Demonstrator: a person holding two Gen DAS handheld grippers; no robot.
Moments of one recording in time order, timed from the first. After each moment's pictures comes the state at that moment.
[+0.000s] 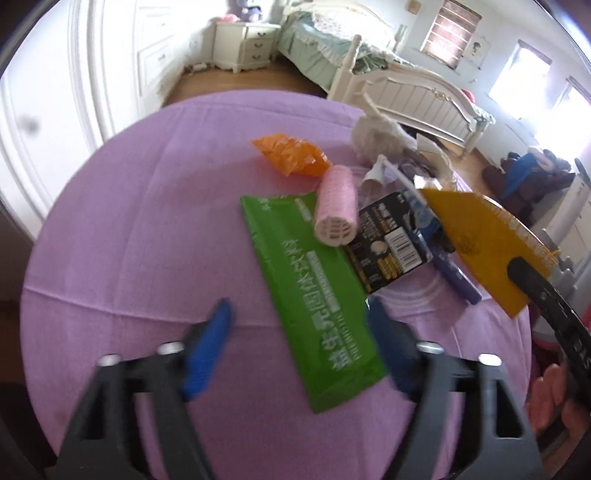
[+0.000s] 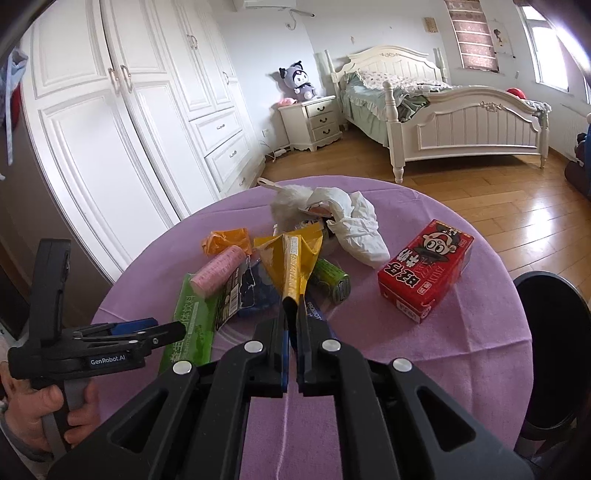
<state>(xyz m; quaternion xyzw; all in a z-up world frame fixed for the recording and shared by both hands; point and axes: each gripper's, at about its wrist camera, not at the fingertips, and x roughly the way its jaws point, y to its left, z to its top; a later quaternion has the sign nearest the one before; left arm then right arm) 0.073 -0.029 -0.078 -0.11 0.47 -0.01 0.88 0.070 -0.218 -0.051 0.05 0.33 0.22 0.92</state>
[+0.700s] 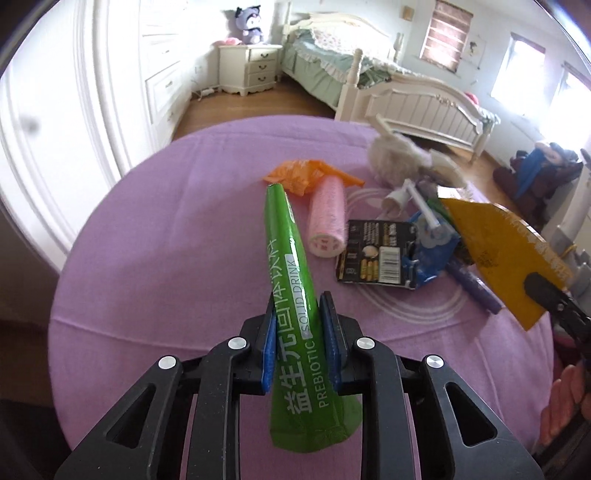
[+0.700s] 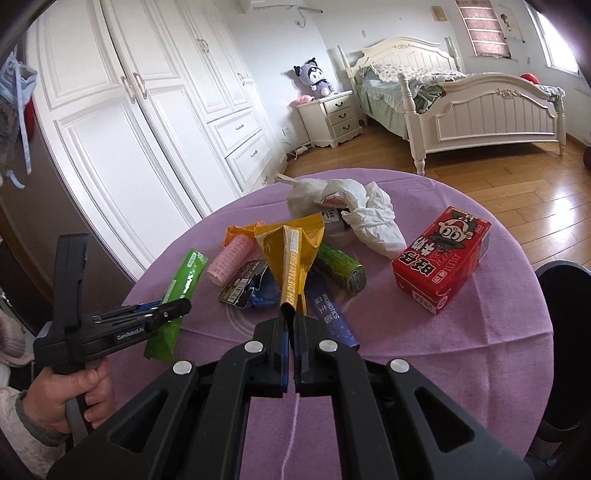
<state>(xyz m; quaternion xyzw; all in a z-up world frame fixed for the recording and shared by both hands) 0.089 -0.014 -0.063 -0.08 0.44 0.01 0.90 0.073 -0.232 -0.060 0.09 0.33 0.27 0.90</state>
